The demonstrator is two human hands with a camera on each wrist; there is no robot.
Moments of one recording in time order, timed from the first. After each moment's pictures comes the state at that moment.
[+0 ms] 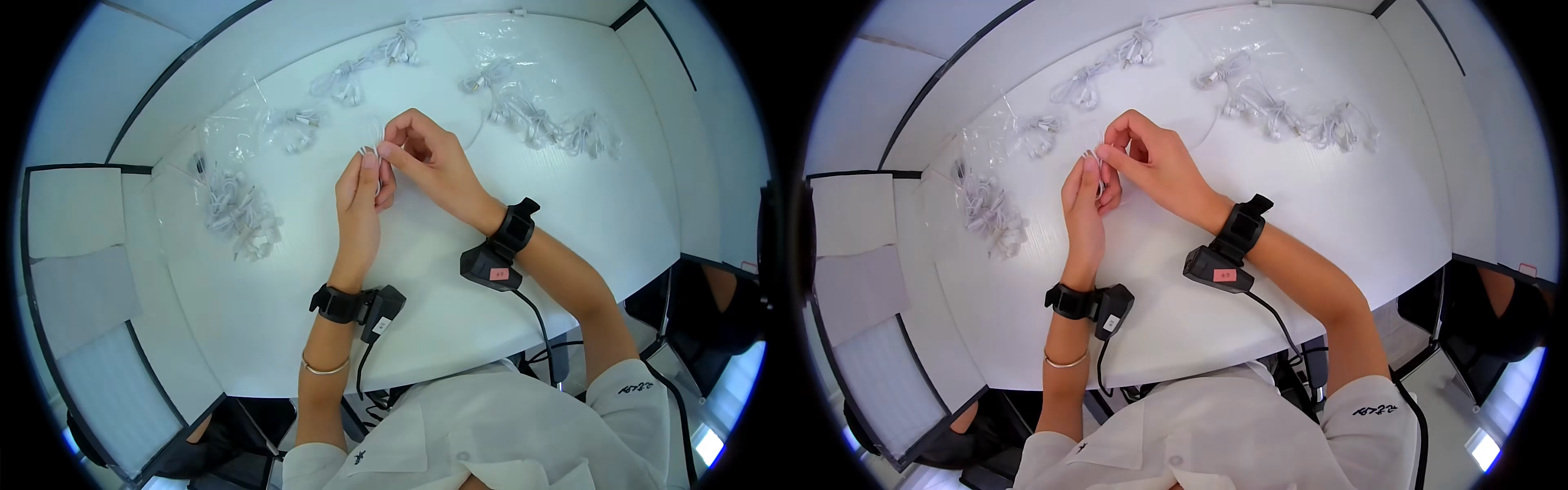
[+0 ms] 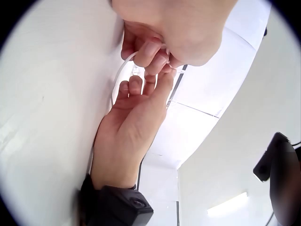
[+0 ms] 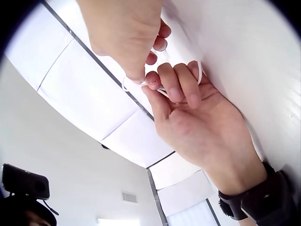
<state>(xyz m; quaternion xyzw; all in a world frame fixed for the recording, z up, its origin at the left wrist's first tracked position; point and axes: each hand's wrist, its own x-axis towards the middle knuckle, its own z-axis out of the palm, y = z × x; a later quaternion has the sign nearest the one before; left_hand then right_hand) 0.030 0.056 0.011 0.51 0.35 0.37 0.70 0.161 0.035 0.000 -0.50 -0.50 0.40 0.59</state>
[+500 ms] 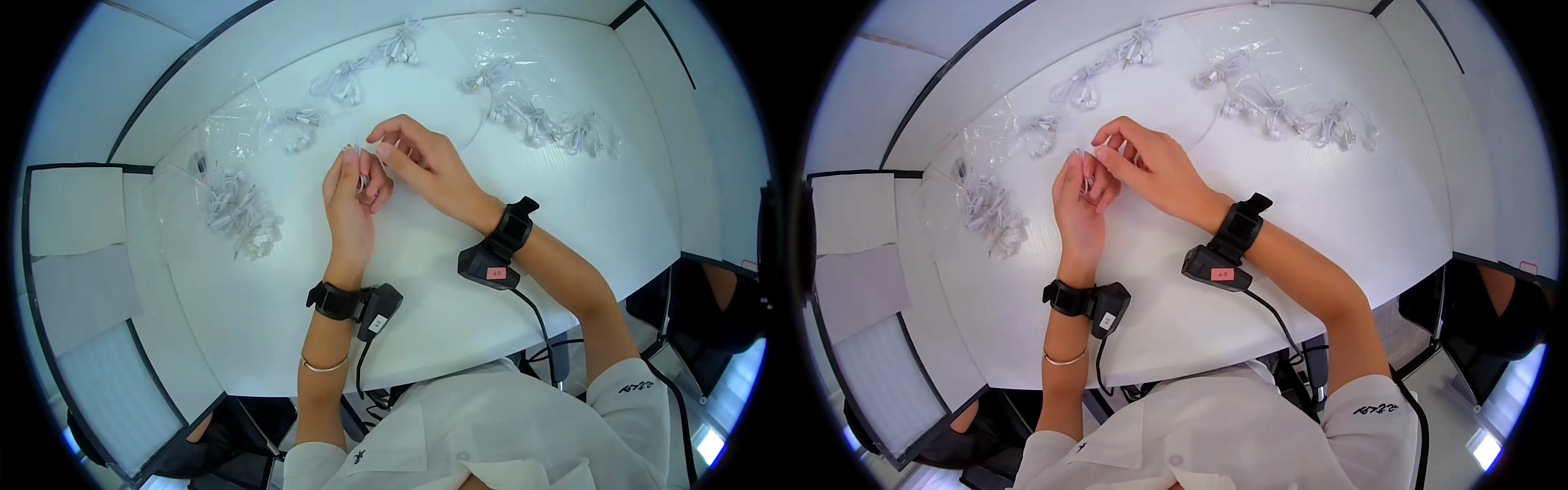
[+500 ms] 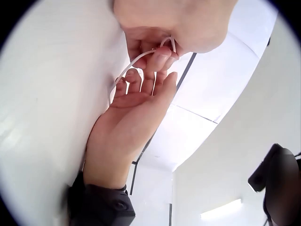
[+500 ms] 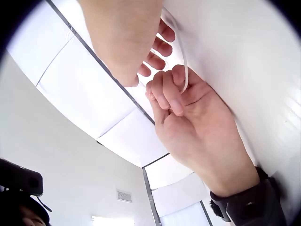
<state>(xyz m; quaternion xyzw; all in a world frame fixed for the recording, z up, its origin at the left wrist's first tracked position) 0.028 0.061 0.010 0.41 0.33 0.41 0.74 0.161 0.030 0.011 -0.52 -0.53 0.40 0.53</state>
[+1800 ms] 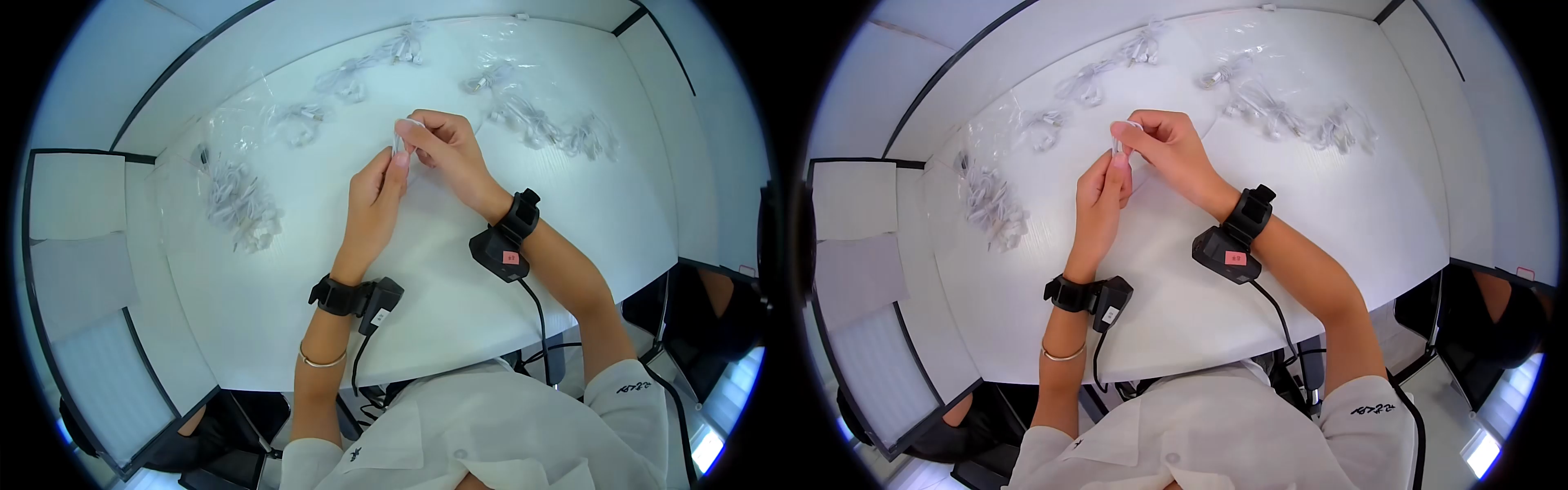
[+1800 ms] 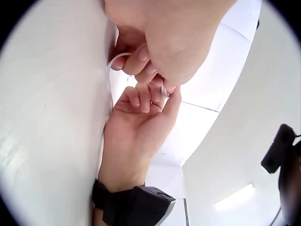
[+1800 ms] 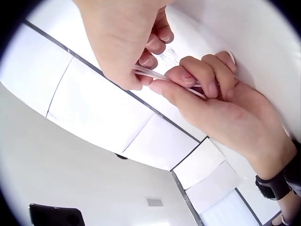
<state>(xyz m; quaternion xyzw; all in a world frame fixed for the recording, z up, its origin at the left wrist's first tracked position) 0.036 0.050 0.012 0.61 0.36 0.33 0.62 0.176 0.032 0.020 -0.45 -0.39 0.55 0.59</state>
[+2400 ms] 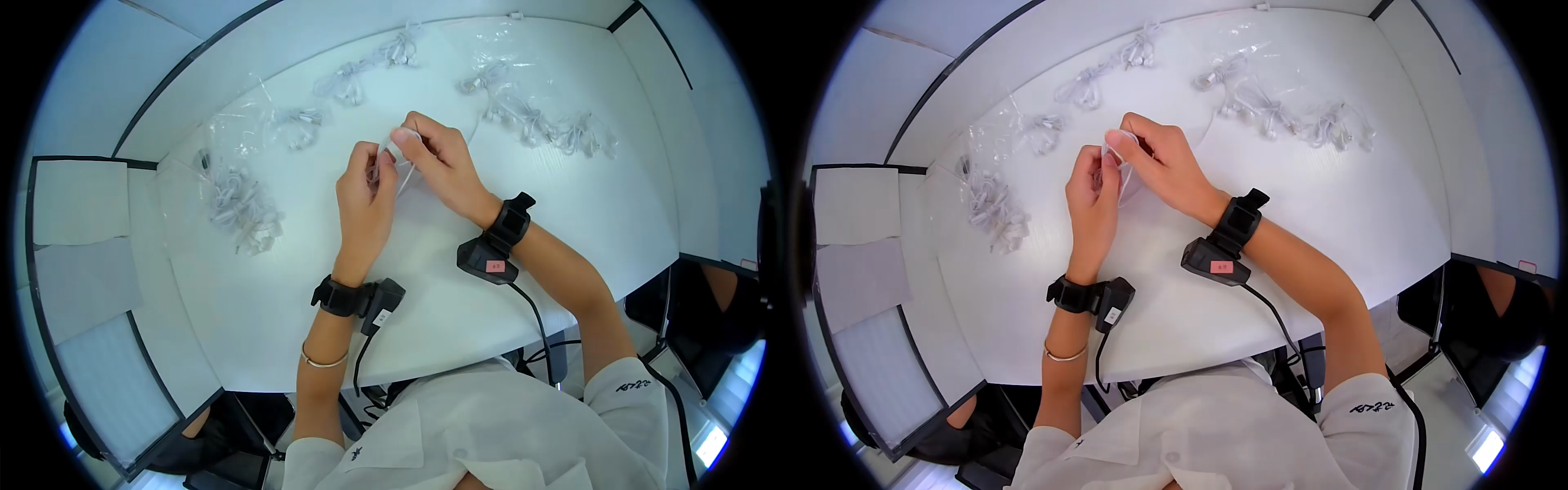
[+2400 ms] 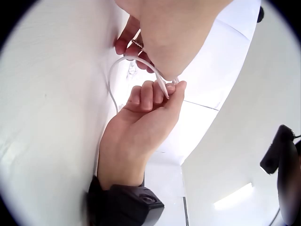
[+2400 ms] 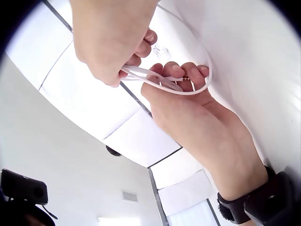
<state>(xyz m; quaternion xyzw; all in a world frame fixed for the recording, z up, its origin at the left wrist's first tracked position) 0.039 0.053 0.002 0.65 0.40 0.41 0.50 0.168 0.026 0.015 -0.50 -0.51 0.41 0.58</state>
